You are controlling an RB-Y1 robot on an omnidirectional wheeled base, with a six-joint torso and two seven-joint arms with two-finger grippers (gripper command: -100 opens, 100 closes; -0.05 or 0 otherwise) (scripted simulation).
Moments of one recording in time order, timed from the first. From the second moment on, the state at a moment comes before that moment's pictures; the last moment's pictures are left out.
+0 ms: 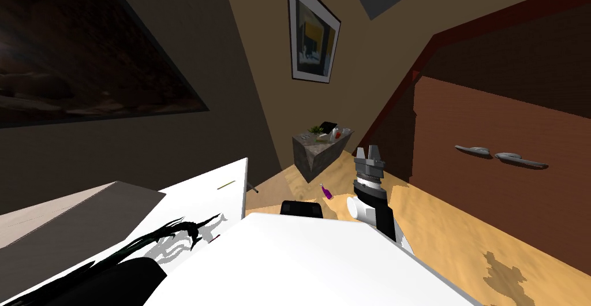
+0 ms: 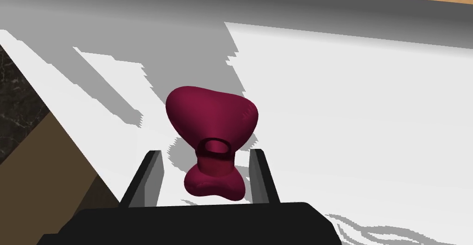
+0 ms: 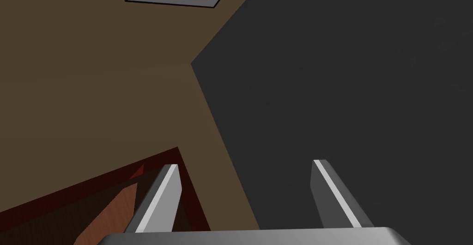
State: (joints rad) left arm 1.24 1.16 -0.16 -1.83 -0.05 0.04 0.04; right arm 0.50 0.01 -0.06 -2.20 -0.06 -0.61 0.13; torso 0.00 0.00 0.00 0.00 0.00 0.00
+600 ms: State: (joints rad) left arm 1.25 1.17 -0.15 -1.85 -0.05 0.04 0.05; right arm 0.50 0.01 -0.06 -2.20 -0.06 -0.61 0.13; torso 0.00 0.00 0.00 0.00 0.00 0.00
